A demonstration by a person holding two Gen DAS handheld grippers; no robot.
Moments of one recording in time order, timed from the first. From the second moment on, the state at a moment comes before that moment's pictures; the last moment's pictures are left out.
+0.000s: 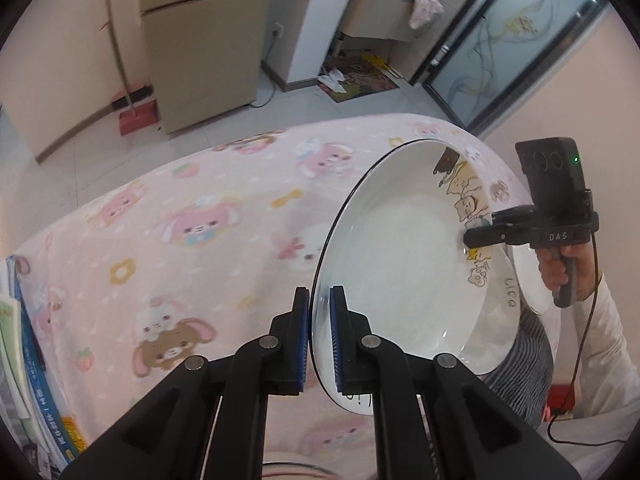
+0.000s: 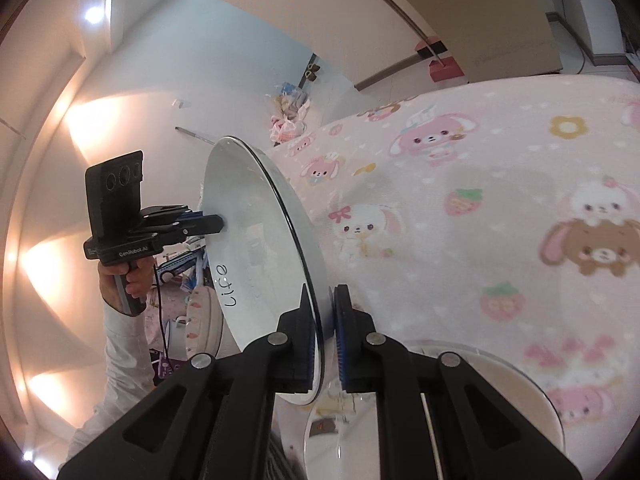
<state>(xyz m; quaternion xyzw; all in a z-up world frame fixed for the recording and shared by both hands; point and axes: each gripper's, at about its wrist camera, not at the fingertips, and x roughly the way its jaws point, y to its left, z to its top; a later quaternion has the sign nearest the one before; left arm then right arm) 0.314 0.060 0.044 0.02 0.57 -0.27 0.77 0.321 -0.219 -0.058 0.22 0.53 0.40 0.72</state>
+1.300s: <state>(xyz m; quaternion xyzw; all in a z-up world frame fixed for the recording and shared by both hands) 0.267 -0.103 -0.020 0.12 0.62 -0.33 0.70 0.263 -0.315 -0.059 0.18 0.57 0.34 0.73</state>
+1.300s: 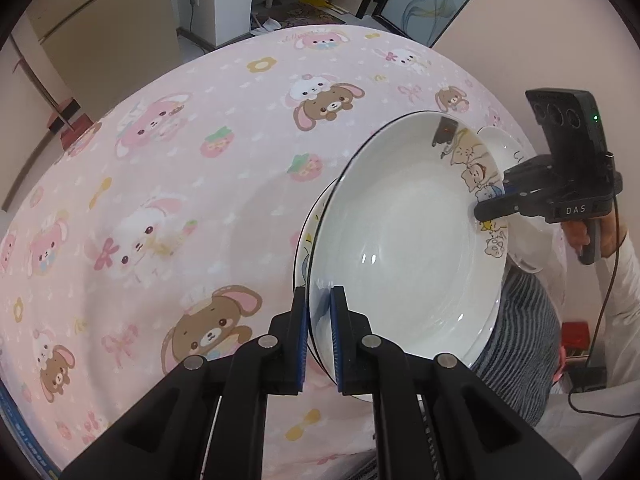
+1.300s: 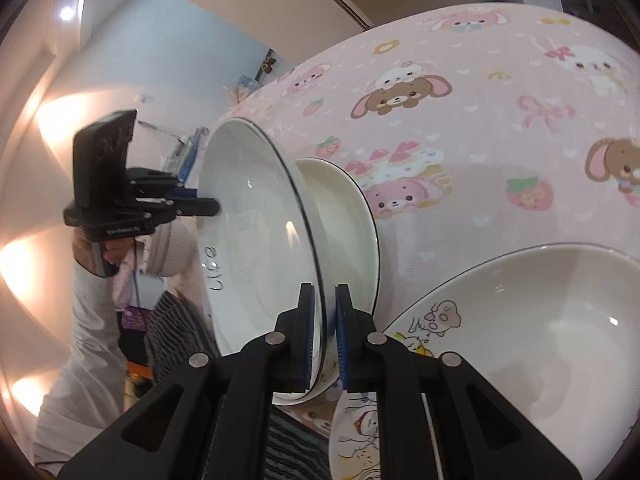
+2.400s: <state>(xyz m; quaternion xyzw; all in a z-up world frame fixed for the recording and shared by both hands) 0.249 -0.105 -0.047 0.17 0.59 -0.31 0.72 0.220 -0.241 -0.035 -0.17 0.54 0.23 0.79</state>
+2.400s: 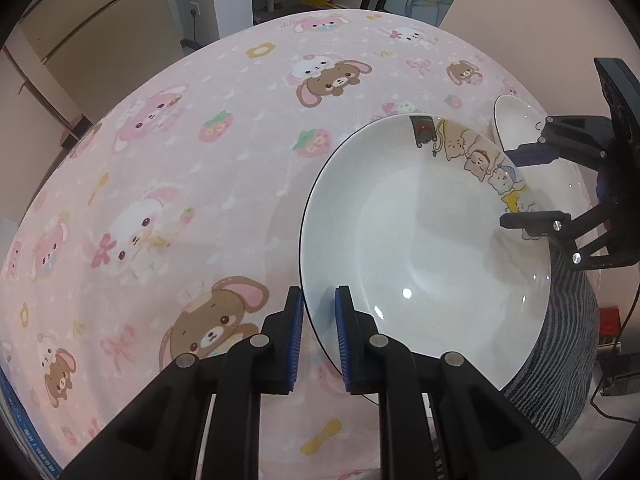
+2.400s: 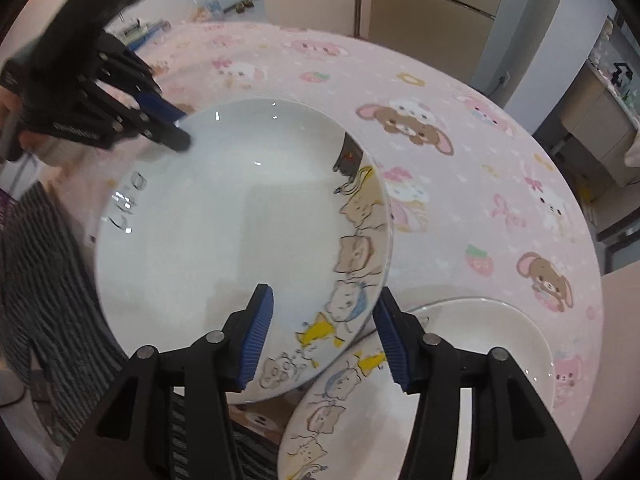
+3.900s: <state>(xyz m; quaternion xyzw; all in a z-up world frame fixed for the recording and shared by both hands) 0.091 -0.149 0.043 0.22 0.27 -0.31 0.88 0.085 -0.337 0.012 0.17 0.29 0.18 0.93</state>
